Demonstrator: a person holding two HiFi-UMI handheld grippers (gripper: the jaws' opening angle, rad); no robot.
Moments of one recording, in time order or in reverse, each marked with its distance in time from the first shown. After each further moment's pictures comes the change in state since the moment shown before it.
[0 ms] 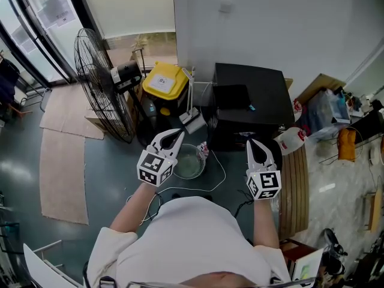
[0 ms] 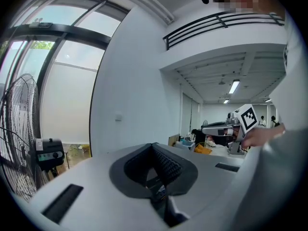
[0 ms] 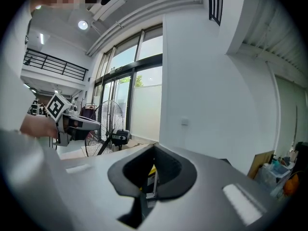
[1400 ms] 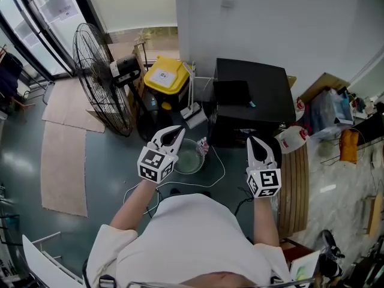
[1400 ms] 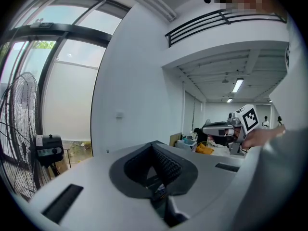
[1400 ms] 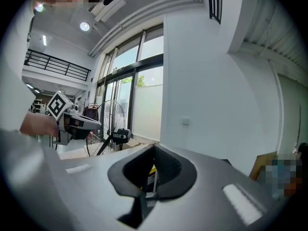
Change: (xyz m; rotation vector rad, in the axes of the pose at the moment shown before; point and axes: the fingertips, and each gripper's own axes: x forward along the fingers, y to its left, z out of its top) left arm 0.014 -0.021 -0.005 -0.014 0.024 0.033; right arm -0.007 -0.021 -0.008 -0.009 -0.004 0.035
